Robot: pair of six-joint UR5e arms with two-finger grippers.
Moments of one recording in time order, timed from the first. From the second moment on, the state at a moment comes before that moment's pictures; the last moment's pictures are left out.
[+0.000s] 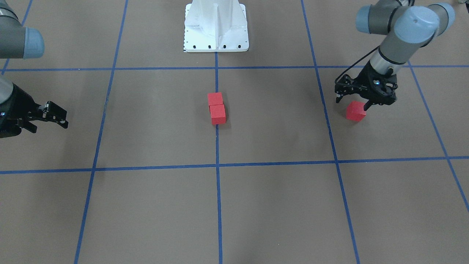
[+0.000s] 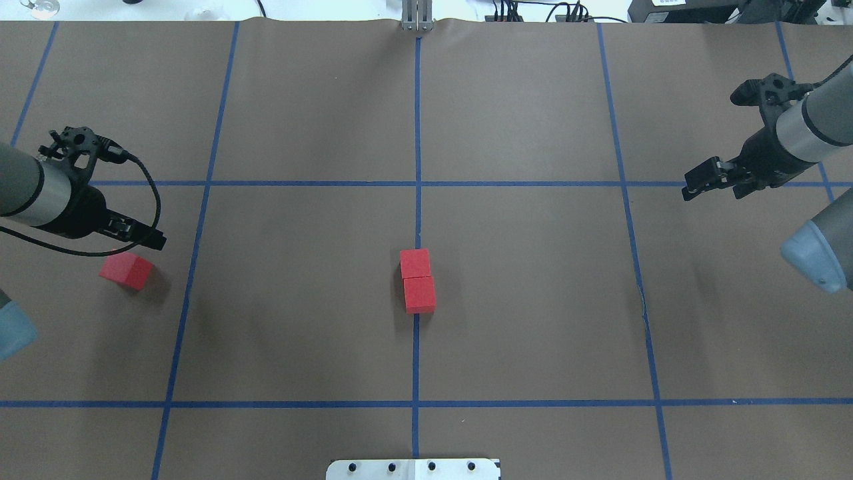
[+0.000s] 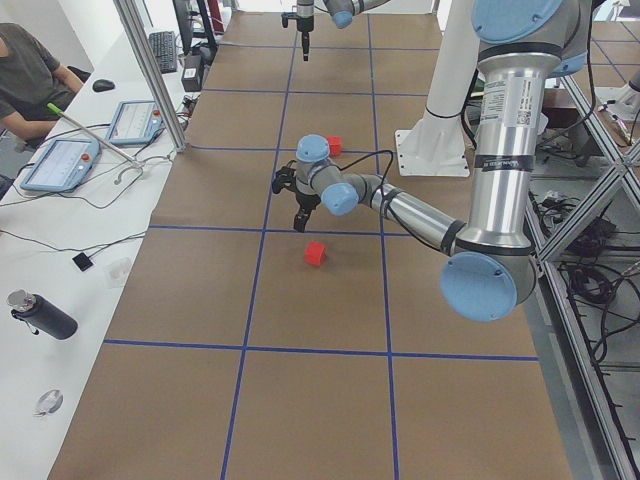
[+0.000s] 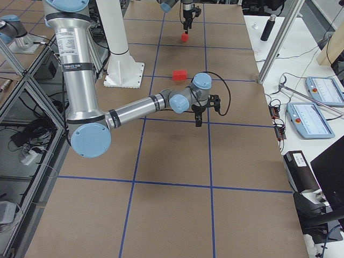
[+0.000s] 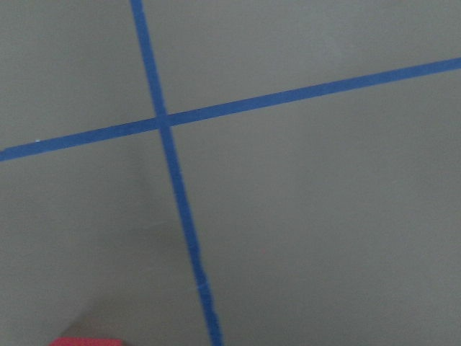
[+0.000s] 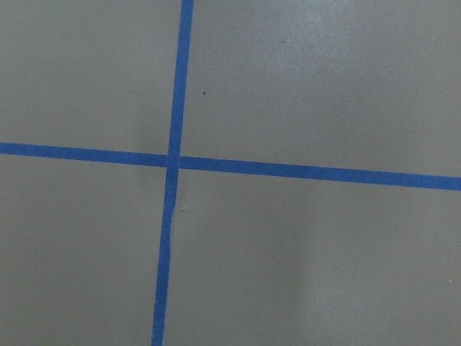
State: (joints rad) left arm -0.86 -1.60 -1.88 -1.97 -2.11 -0.58; right arm 1.04 -1.44 1.78 -1.33 2.27 0.69
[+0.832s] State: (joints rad) left arm -0.88 -1.59 -1.81 -2.01 -2.12 -0.52; right arm 1.04 -1.45 1.79 -1.33 2.27 0.69
